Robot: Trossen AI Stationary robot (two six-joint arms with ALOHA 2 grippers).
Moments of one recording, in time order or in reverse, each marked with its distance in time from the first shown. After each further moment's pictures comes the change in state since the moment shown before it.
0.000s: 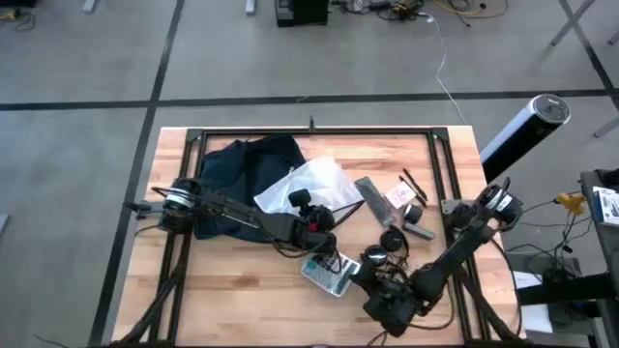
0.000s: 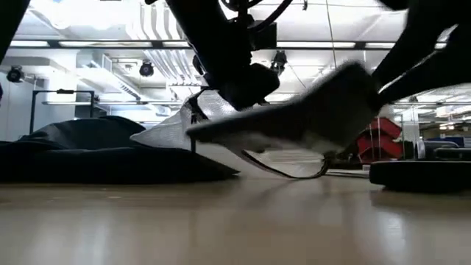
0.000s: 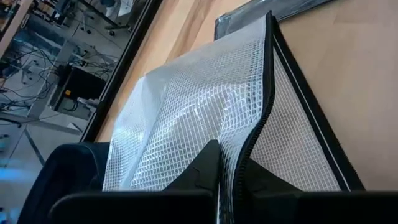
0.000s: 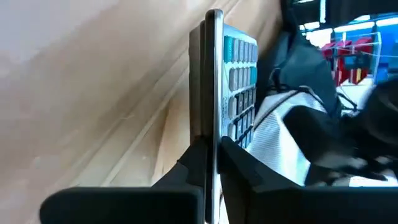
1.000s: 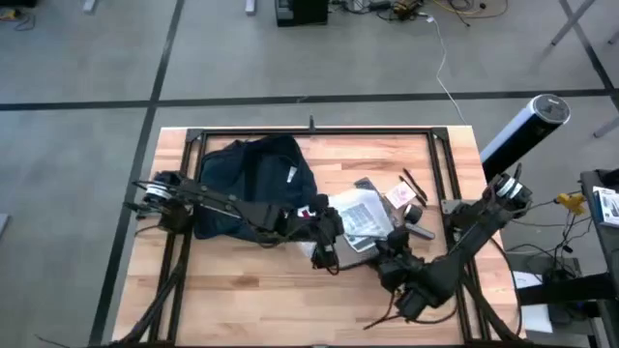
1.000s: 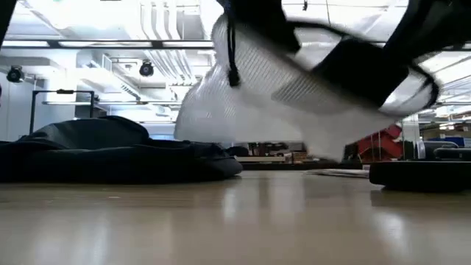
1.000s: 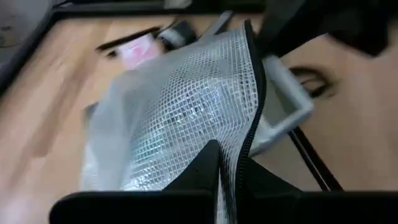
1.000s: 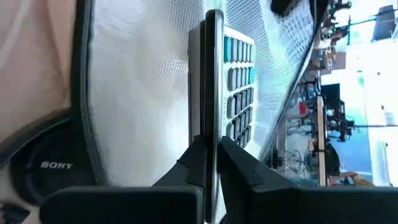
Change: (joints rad) left arm -0.002 -0.161 0.008 0.312 0.575 0.169; right arm 0.002 -0.129 0.125 -0.851 0.098 0.816
